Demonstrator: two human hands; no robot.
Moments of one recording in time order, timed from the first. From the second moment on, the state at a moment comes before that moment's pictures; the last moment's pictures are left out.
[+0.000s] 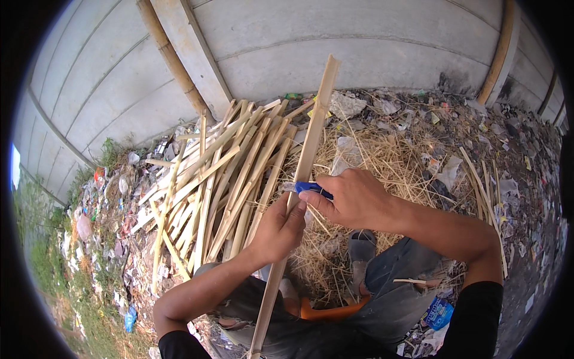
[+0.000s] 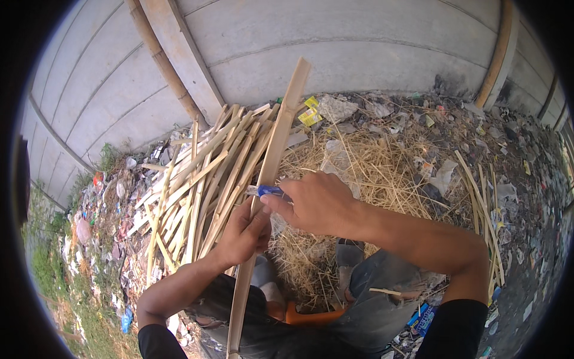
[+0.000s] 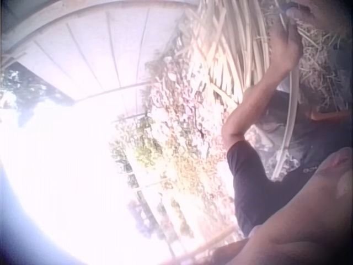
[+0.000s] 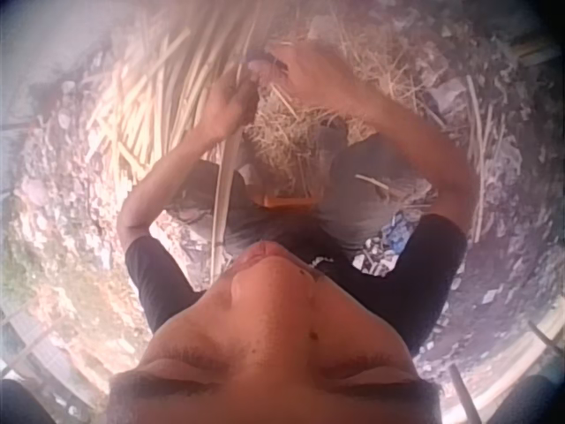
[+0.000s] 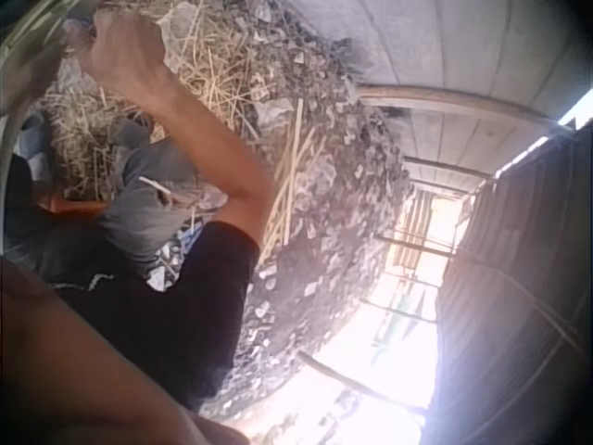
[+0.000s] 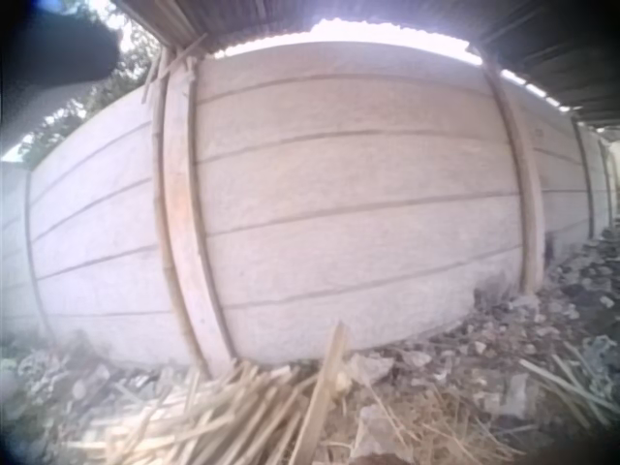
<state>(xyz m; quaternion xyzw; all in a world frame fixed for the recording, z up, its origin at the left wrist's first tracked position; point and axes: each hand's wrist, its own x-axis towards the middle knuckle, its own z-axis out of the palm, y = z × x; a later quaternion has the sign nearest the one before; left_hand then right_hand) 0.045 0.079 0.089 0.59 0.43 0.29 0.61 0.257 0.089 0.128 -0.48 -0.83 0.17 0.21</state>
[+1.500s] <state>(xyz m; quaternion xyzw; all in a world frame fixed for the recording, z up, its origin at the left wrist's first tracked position) 0.013 0.082 0.100 0.57 0.37 0.21 0.70 0.369 0.126 0.113 -0.64 -0.70 0.11 -0.31</state>
